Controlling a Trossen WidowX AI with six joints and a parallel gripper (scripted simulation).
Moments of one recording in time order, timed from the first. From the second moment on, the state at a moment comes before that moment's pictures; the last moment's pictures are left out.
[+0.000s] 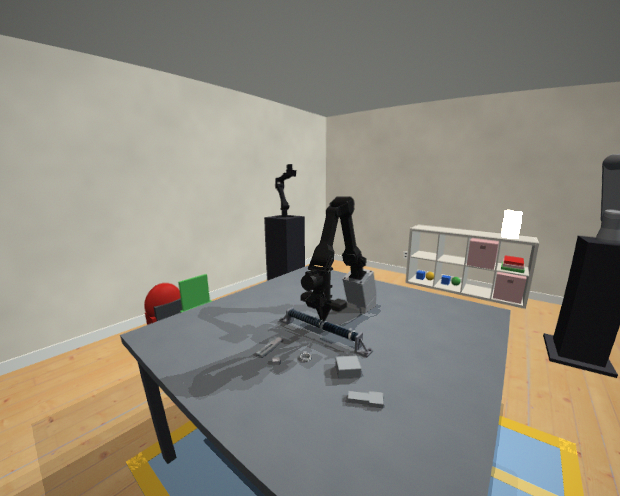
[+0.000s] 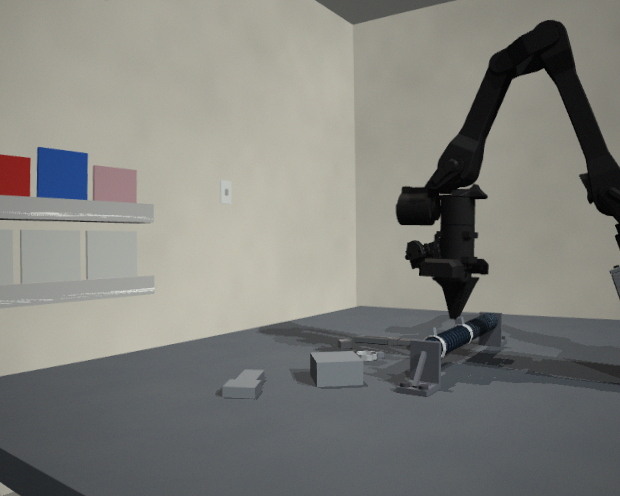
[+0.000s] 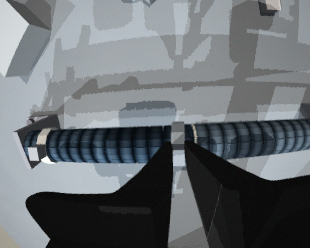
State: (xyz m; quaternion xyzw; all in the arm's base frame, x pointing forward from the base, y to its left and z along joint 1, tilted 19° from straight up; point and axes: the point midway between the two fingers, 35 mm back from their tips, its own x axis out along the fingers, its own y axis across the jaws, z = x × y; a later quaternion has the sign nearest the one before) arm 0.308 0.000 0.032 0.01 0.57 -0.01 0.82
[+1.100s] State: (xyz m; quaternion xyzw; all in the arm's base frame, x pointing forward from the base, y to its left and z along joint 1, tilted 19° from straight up) arm 0.306 -0.033 0.033 0.01 0.57 -0.01 0.82
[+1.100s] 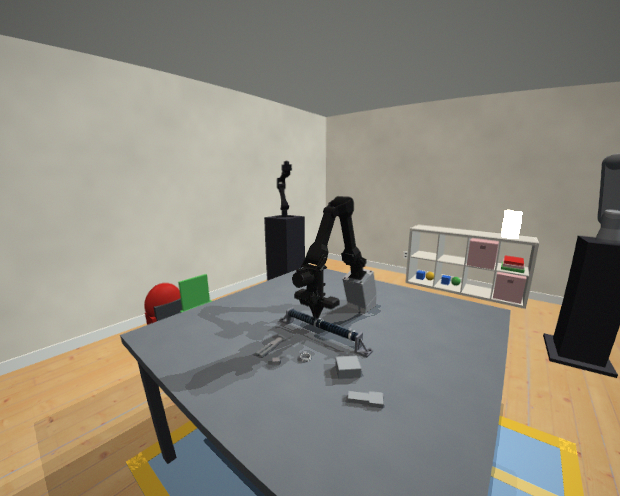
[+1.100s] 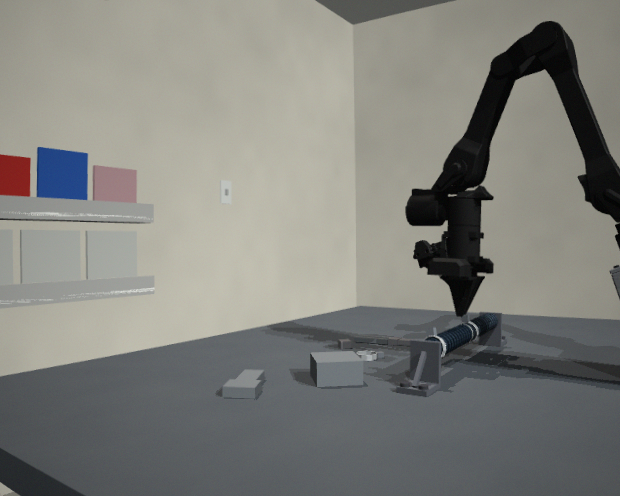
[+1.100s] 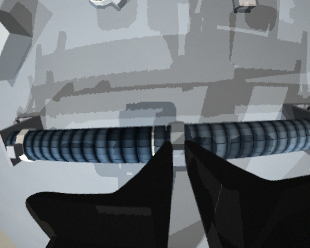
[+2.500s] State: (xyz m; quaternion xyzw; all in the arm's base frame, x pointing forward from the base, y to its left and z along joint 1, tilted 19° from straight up) arm 0.290 -0.045 0.075 0.01 0.57 -0.02 0.82
